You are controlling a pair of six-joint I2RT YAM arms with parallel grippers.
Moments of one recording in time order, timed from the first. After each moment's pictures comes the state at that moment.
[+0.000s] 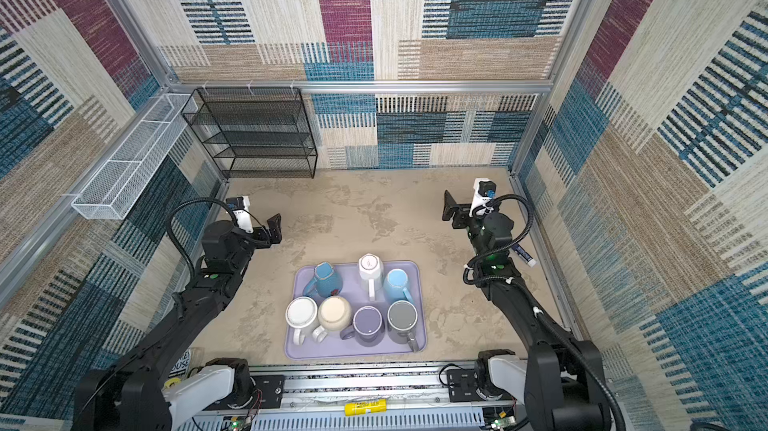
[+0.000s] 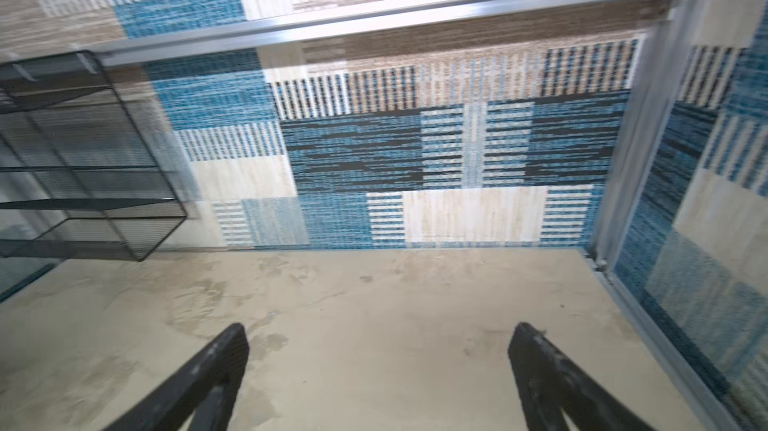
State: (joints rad) left arm -0.10 1.04 0.64 0.10 0.00 -0.16; right arm 0.11 1.11 0.62 0.46 -0.08 0.14
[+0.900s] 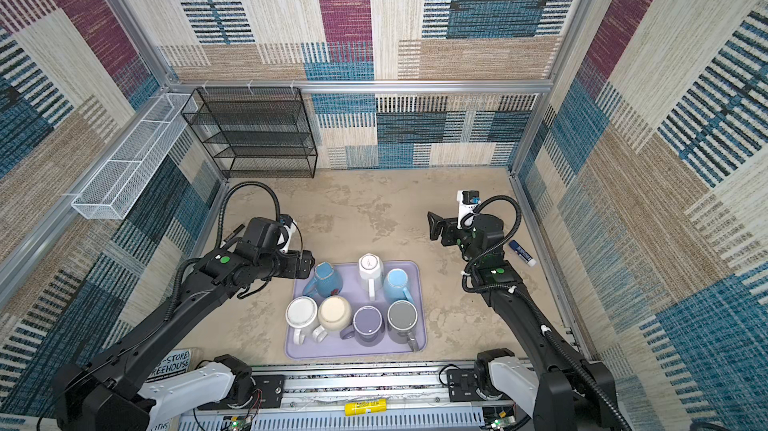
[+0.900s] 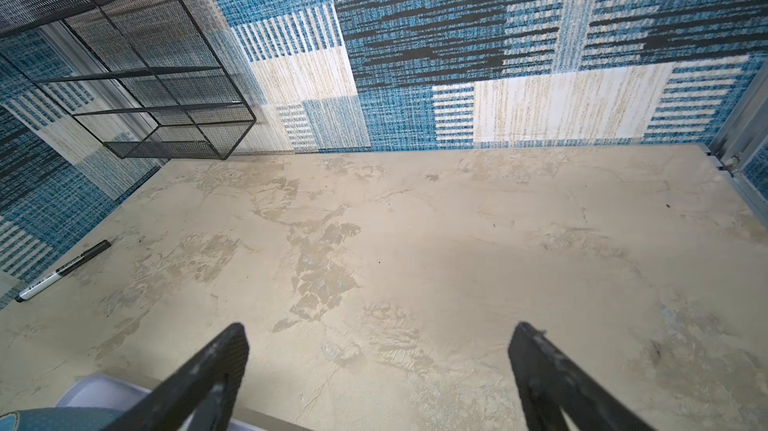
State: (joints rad) left arm -0.48 1.15 1.00 -0.84 -0.05 -0.27; right arm 0.15 1.05 0.63 0.16 -0.17 0.18
